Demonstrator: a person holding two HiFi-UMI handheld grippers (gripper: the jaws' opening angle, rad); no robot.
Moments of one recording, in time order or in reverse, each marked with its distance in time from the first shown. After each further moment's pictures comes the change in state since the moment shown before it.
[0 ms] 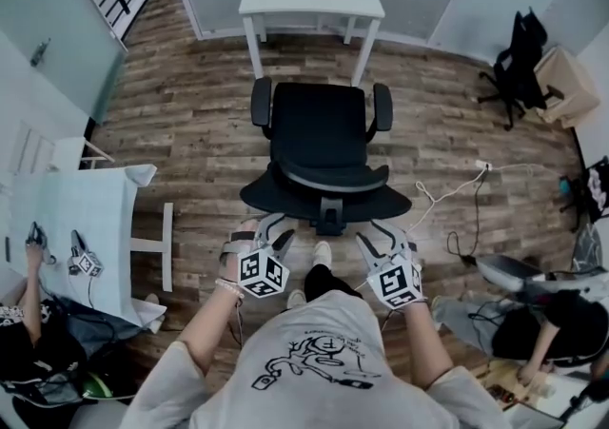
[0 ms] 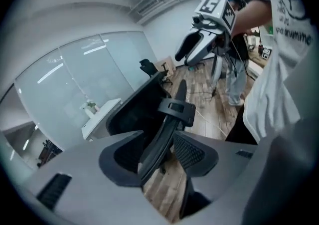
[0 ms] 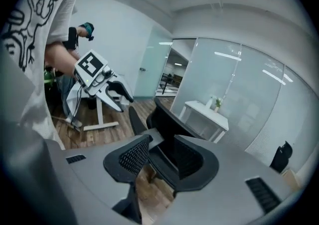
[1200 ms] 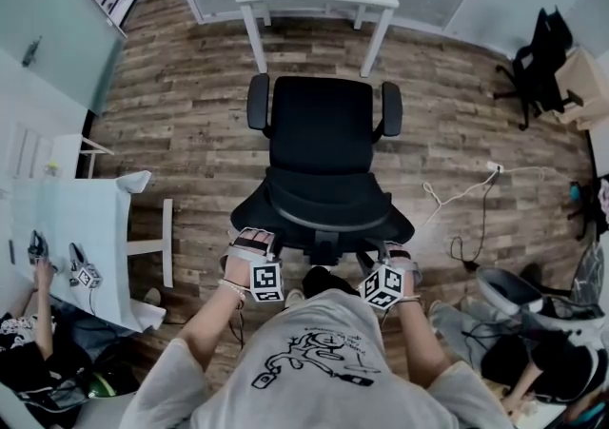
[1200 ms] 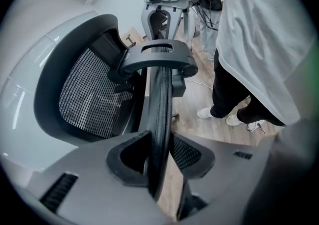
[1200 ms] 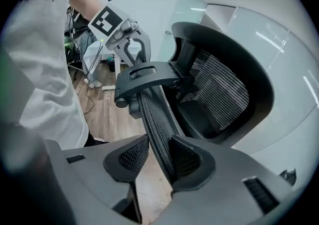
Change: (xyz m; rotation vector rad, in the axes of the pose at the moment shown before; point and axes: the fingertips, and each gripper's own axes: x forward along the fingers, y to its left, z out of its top) left arm 0.096 -0.014 -0.069 0.393 0.318 -0.162; right arm 0.094 -0.006 -0.133 -0.255 0.340 0.245
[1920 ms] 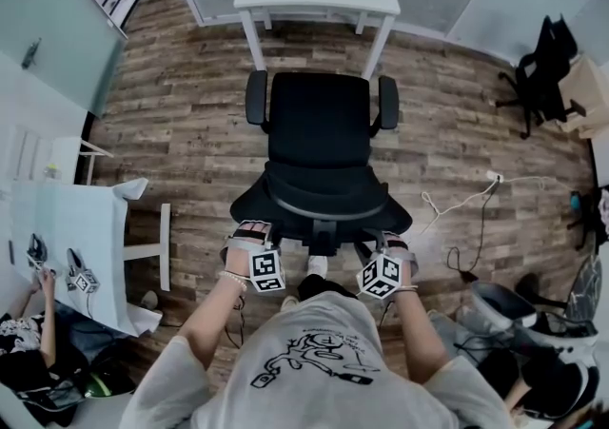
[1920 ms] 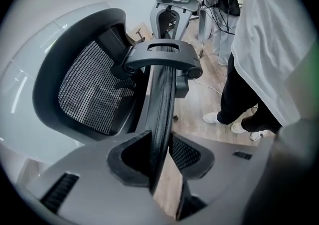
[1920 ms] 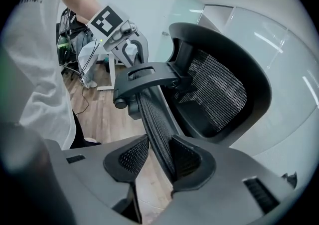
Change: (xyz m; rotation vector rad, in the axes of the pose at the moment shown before) left arm 0.040 0.053 0.000 -0.111 0.023 -0.006; right arm 0.030 -0.067 -0.002 -0.003 -0.021 -0.012
